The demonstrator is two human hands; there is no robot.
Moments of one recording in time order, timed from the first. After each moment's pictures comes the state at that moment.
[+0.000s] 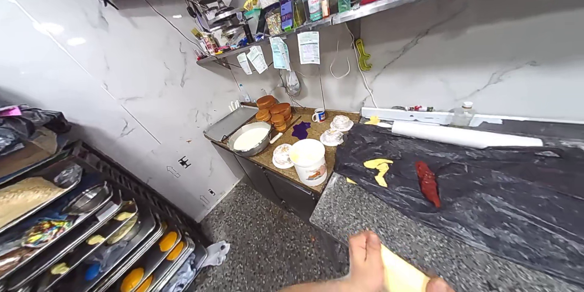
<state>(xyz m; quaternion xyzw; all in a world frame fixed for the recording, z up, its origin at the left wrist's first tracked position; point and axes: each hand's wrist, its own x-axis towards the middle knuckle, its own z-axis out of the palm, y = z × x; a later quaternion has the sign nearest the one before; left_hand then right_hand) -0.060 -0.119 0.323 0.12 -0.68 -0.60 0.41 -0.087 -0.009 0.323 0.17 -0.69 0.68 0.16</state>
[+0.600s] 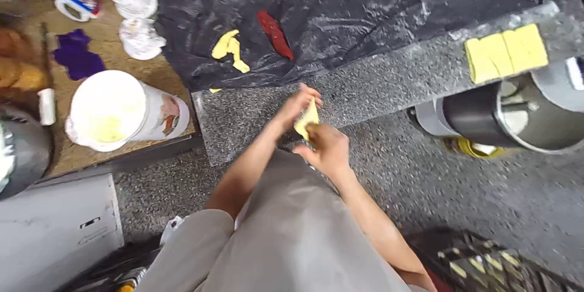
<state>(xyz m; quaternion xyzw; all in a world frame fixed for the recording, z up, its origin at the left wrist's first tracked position) -0.262 -0.143 0.210 -0.04 -0.64 -0.72 -0.24 -0.153 0.008 0.251 0.16 -0.89 0.41 0.14</state>
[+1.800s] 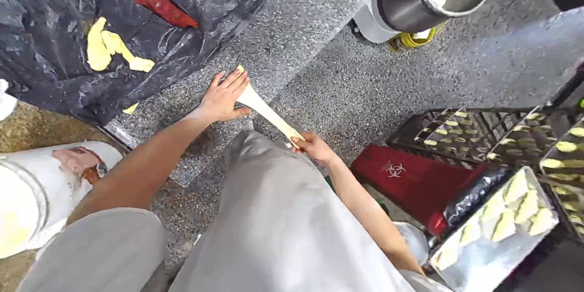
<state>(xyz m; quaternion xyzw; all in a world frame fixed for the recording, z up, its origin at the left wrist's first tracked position) -0.290 -0.196 0.093 -0.54 -0.83 -0.06 -0.12 0.000 0.062 0.132 -0.23 -0.62 0.70 -0.26</state>
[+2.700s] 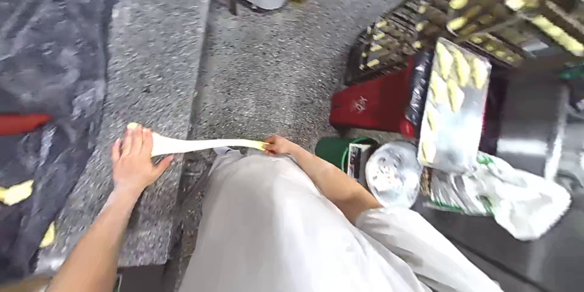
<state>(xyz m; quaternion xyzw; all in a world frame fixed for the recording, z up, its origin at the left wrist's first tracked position) -0.286 -0.186 0.097 -0.54 -0.83 -0.04 -0.12 0.115 0.104 0.021 -0.34 -0.65 0.64 -0.25</state>
